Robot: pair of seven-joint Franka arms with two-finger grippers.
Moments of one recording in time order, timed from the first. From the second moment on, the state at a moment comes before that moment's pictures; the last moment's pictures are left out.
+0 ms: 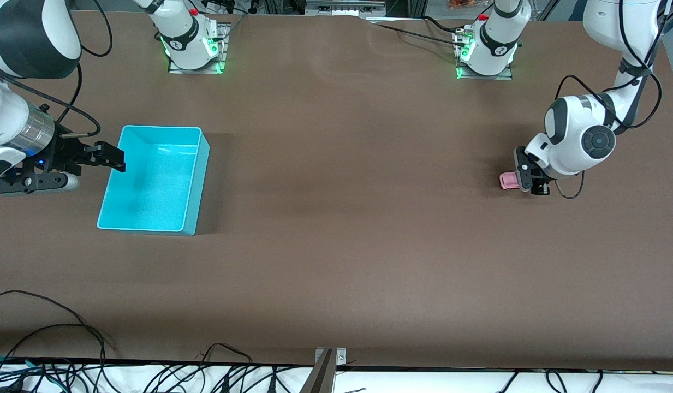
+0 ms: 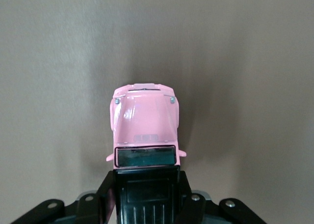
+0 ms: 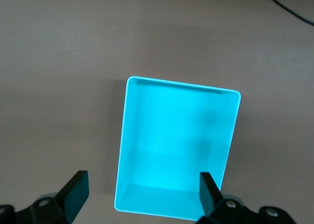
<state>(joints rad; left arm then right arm) -0.09 0.32 0.22 -2.36 0.05 2.54 1.55 -0.02 0.16 0.10 -1.59 -0.01 1.71 -0.02</state>
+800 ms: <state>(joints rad) -0.03 0.34 0.35 -2.35 0.05 2.59 1.76 -0.02 0.16 0.10 -1.59 -0.01 1.71 -0.02</state>
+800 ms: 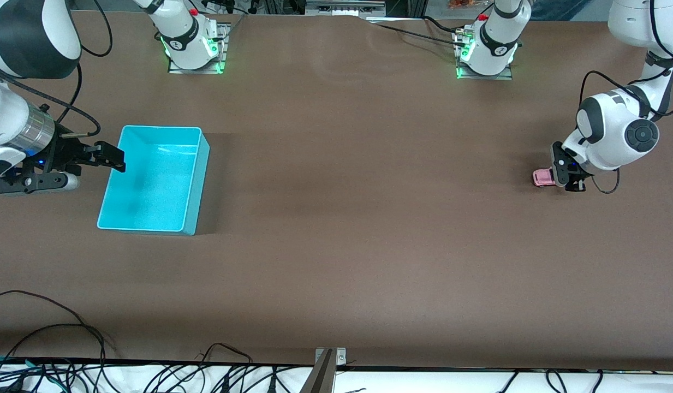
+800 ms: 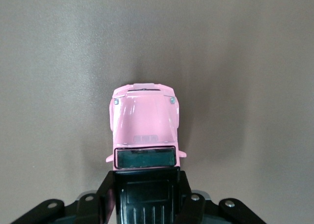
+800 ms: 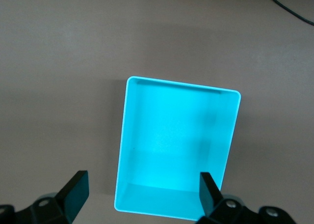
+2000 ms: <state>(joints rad) -0.03 0.38 0.35 -2.33 0.05 2.60 1.77 -0.03 0.16 0.10 -1.59 -0.01 1.71 -0.02</state>
